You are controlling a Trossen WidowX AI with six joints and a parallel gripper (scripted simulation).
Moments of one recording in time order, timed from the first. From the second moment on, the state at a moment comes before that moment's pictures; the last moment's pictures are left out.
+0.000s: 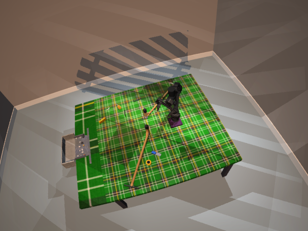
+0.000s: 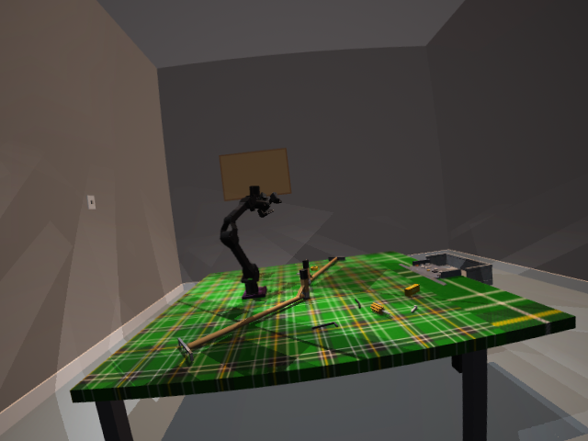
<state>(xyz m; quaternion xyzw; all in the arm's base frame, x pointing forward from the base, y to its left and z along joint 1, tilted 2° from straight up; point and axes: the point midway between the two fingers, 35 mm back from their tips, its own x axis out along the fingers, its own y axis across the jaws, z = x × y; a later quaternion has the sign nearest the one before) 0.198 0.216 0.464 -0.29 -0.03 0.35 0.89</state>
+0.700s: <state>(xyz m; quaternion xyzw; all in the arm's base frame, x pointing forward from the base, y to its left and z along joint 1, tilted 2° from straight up) 0.192 0.271 0.499 -0.47 -0.16 0.32 0.80</state>
